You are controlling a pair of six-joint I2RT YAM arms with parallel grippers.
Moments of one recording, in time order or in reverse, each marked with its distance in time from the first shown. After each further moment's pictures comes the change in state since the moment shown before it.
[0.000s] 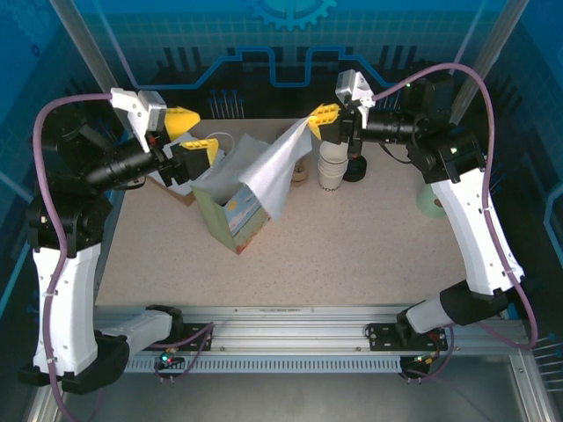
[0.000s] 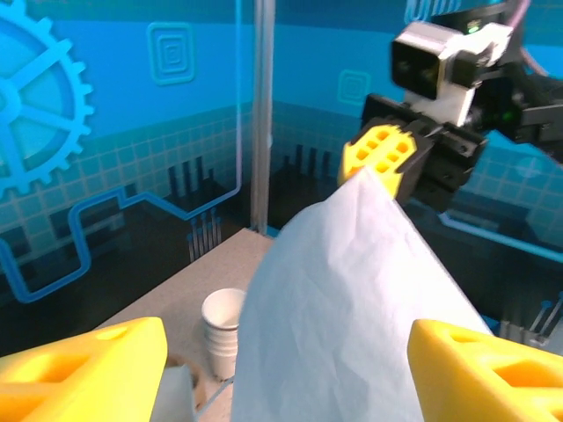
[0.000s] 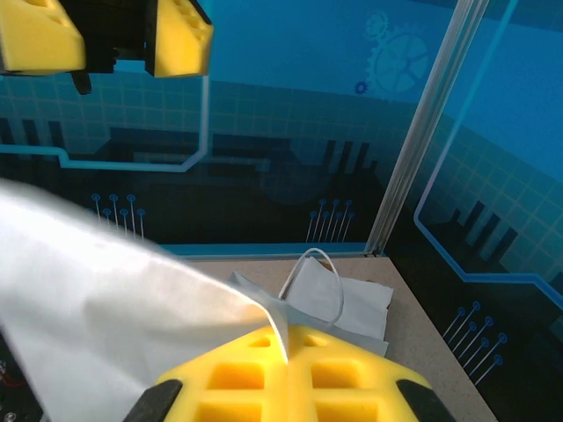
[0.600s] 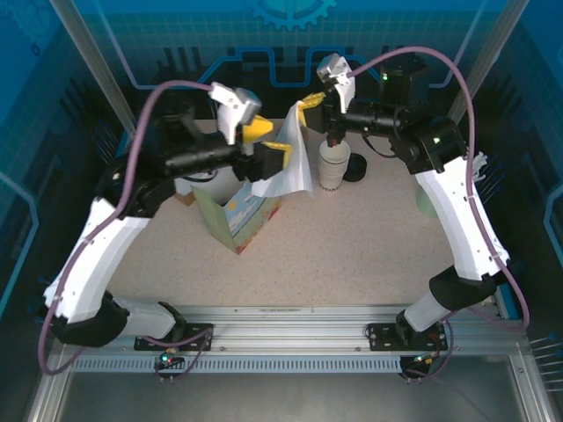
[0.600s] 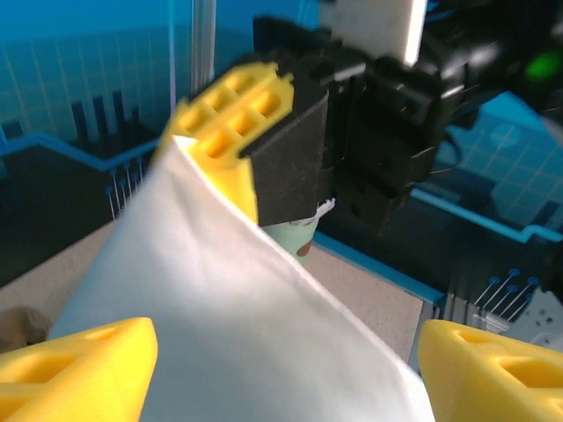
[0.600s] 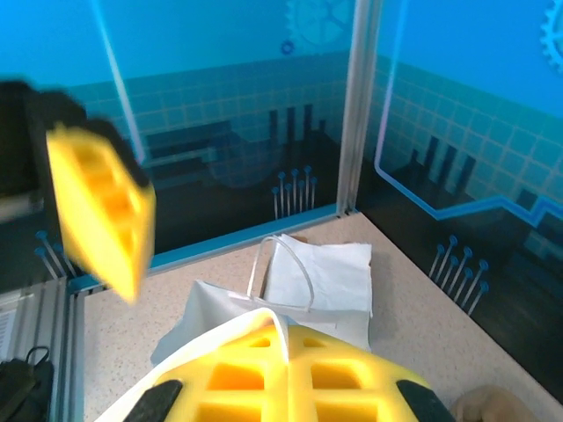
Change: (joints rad) left arm -0.518 0.251 0.083 -0.011 -0.435 -0.086; right arm 0.103 0.114 0.143 -0.065 0.307 0.221
